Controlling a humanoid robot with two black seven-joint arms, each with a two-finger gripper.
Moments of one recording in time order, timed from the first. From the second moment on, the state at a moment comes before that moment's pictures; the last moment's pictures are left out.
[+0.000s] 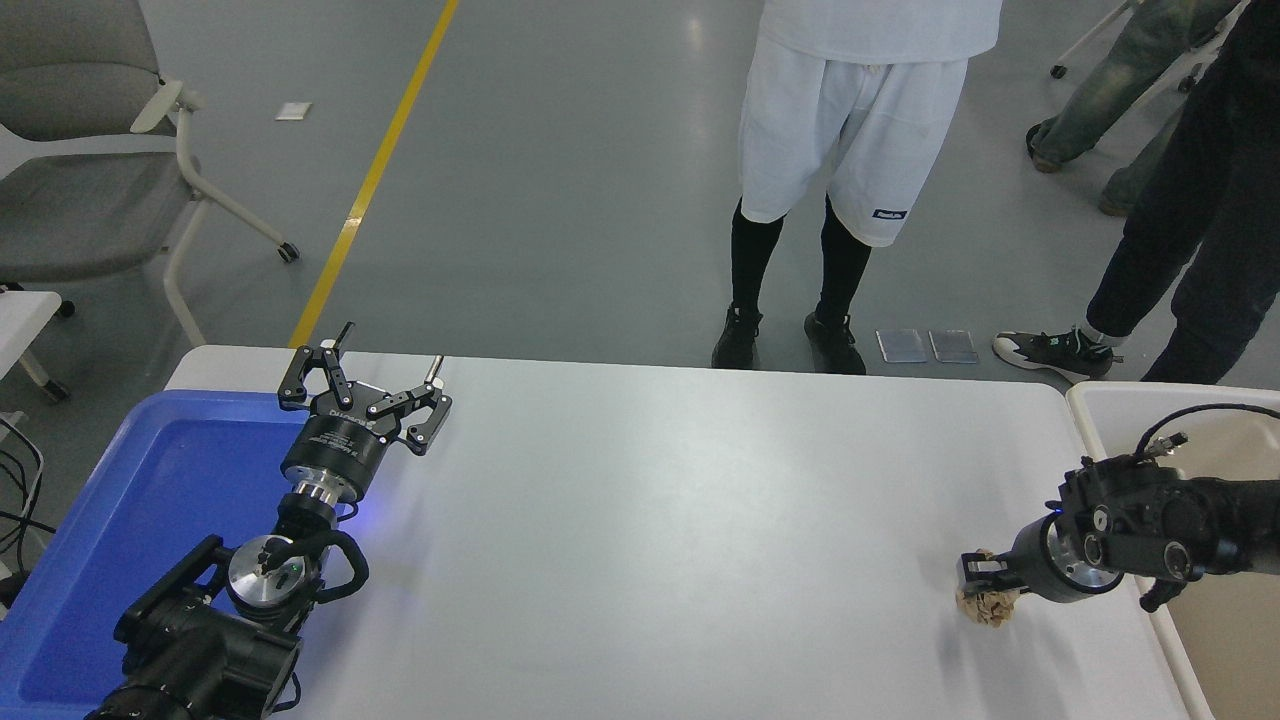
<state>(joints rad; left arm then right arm) -0.46 0.11 -1.18 -0.58 -0.22 -0.66 -0.02 1.12 -0.43 -0.89 0.88 -0.68 0.25 0.05</state>
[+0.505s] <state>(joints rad) -0.46 0.11 -1.18 -0.58 -0.22 -0.66 -0.02 1.24 -0.48 -0.92 0.92 -0.70 0.25 0.12</state>
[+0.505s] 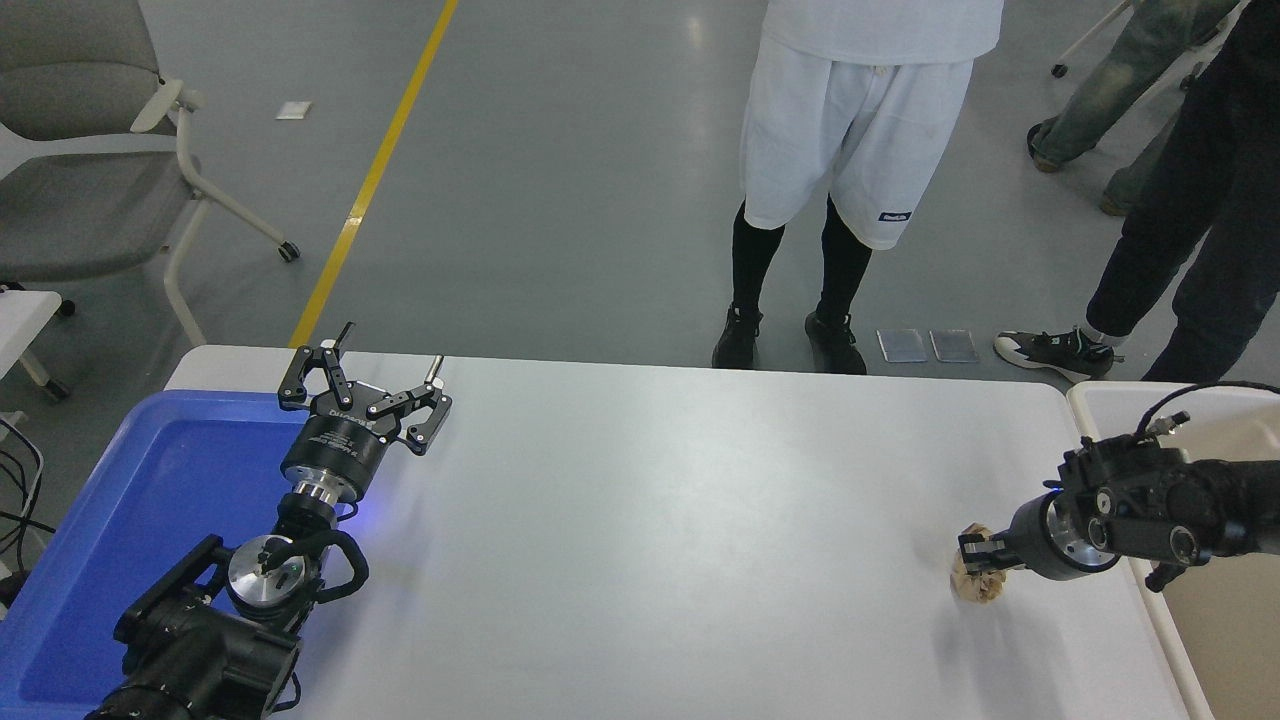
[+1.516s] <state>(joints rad) -0.46 0.11 -1.18 -0.58 -0.22 -0.66 -0.02 2.06 -0.67 -1.12 1.32 -0.70 0.53 0.14</state>
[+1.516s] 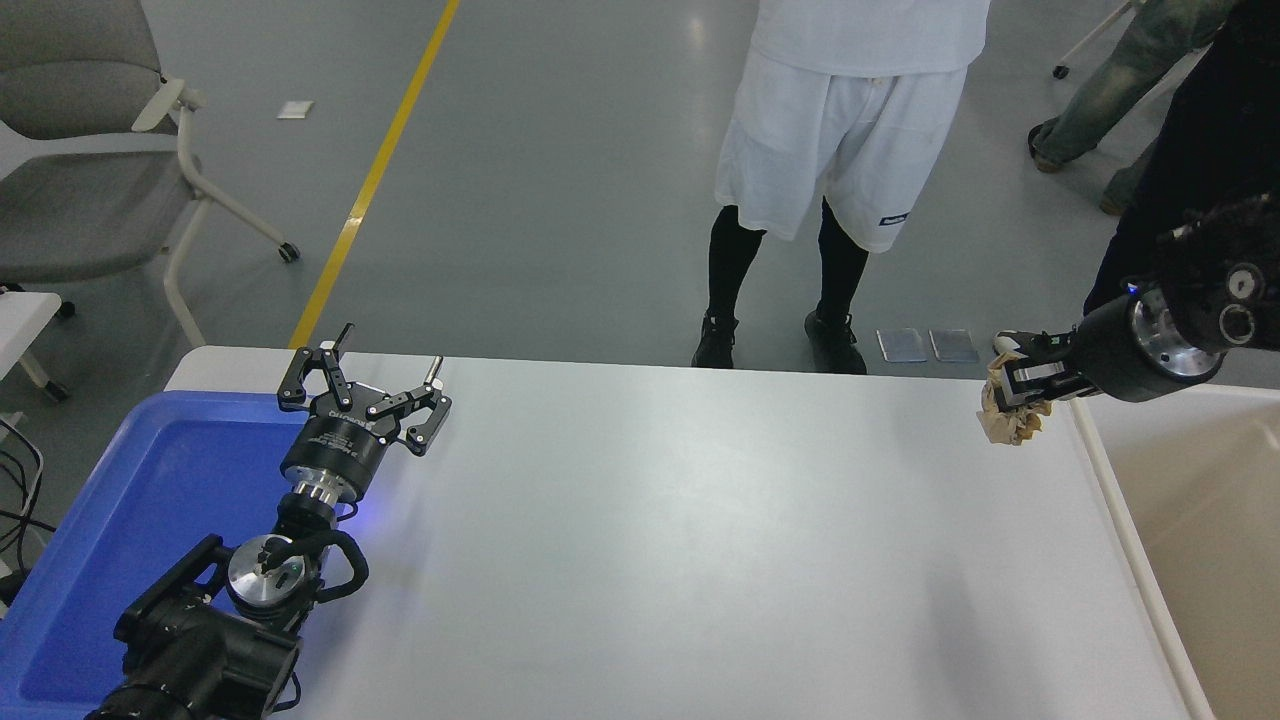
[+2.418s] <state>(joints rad) -0.46 0.11 -1.18 -0.58 -0.22 -0.66 -0.02 1.90 -0.84 -1.15 0.99 -0.59 0.56 0.14</state>
